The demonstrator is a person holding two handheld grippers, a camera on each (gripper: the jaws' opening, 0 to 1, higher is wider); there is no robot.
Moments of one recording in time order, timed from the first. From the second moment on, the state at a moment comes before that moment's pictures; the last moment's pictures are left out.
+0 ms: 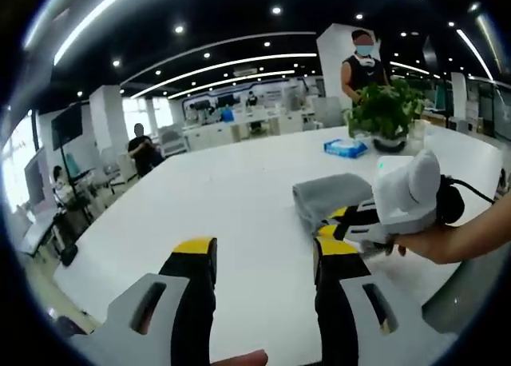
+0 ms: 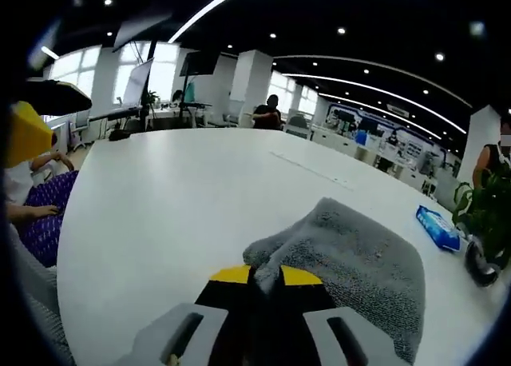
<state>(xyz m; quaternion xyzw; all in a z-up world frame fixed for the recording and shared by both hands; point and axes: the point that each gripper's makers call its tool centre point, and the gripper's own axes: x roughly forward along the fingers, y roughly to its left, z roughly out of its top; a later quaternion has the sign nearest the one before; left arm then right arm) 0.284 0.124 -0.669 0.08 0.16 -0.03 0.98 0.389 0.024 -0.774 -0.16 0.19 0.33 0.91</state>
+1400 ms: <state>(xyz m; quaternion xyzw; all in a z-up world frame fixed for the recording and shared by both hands) 0.284 0.106 -0.680 0.13 0.18 -0.08 0.97 0.392 -0.078 -0.652 0.02 0.11 0.23 0.97</state>
